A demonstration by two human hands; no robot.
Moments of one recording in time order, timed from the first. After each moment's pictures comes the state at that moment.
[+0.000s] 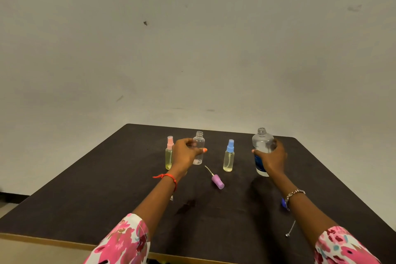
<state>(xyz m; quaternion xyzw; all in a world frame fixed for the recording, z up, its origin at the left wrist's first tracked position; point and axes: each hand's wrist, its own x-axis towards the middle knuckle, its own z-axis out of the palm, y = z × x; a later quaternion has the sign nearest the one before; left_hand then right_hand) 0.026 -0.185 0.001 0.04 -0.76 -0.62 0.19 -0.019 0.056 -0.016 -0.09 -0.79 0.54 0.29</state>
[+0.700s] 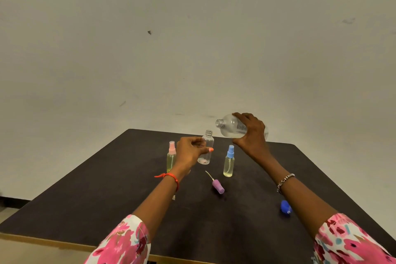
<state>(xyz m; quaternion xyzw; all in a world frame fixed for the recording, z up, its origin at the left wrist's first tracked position) 0.037 -0.181 0.026 -0.01 -0.74 -0.65 0.18 0.008 -0.001 0.061 0.20 -0.86 0.30 0.36</state>
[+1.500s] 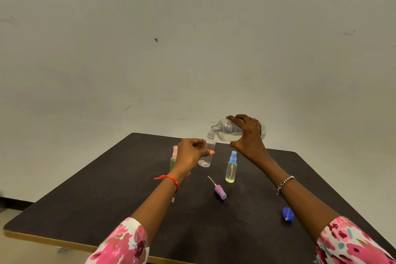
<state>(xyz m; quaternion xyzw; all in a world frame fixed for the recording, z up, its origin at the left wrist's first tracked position) 0.055 -0.190 0.040 -0.03 -0.74 -0.65 0.19 0.017 -0.017 0.076 0.25 -0.87 0.25 0.35</state>
